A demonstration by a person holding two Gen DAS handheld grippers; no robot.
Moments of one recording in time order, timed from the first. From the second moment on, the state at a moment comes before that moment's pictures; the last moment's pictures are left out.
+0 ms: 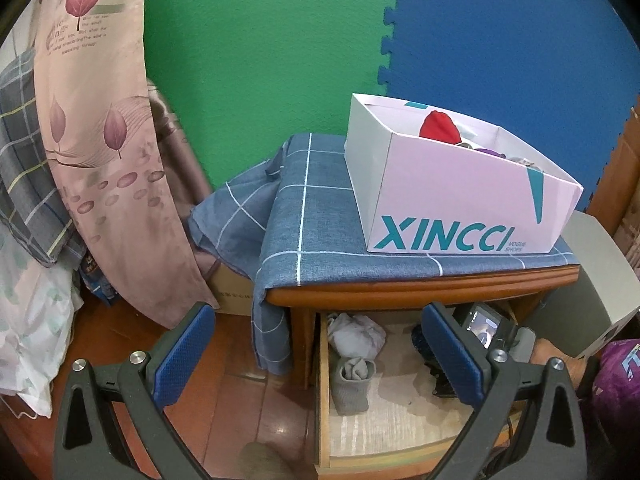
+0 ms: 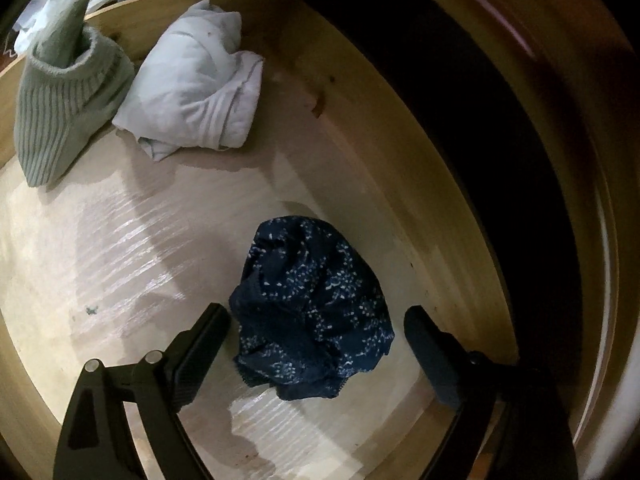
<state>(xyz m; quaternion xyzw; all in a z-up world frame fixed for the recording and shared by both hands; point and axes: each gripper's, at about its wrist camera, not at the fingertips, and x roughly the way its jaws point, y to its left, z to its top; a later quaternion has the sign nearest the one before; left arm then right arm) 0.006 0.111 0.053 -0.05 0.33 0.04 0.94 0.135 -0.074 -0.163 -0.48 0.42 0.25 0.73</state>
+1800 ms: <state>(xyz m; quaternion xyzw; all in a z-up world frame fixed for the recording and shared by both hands) 0.009 0.091 0.047 0.01 0.35 0.03 0.94 0.107 -0.099 -0.141 -0.30 0.66 0.29 0.62</state>
